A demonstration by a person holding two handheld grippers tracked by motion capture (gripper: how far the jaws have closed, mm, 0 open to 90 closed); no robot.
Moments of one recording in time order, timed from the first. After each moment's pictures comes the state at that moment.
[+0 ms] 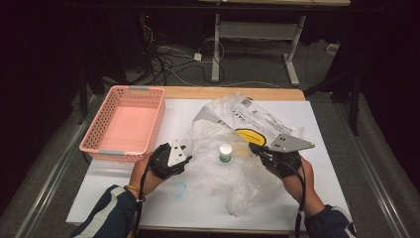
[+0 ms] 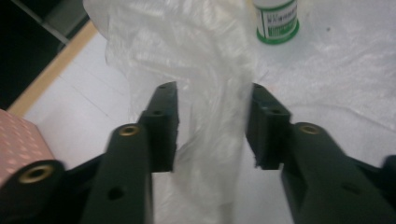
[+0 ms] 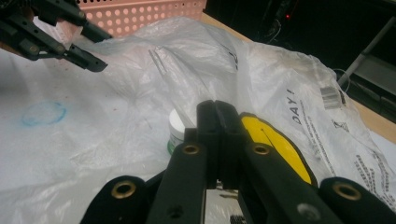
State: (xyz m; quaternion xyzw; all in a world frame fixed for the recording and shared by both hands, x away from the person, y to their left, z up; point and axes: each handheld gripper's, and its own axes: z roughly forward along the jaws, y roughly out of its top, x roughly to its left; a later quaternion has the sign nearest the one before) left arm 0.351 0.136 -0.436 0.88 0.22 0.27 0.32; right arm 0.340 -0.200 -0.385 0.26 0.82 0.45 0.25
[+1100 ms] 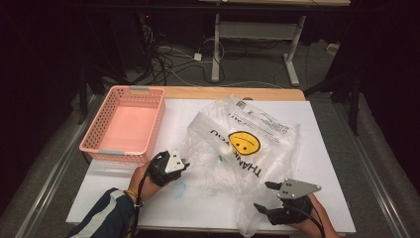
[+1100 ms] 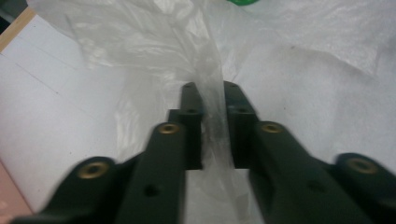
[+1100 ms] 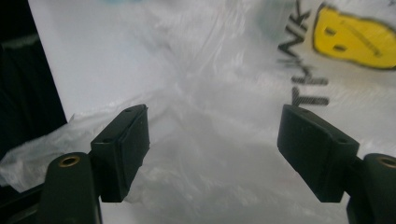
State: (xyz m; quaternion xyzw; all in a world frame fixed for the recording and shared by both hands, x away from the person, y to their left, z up) left arm 0.347 0.143 -0.463 0.90 0.21 0.23 0.32; right arm 0.266 -0.231 -0.448 0.24 0.87 0.39 0.16
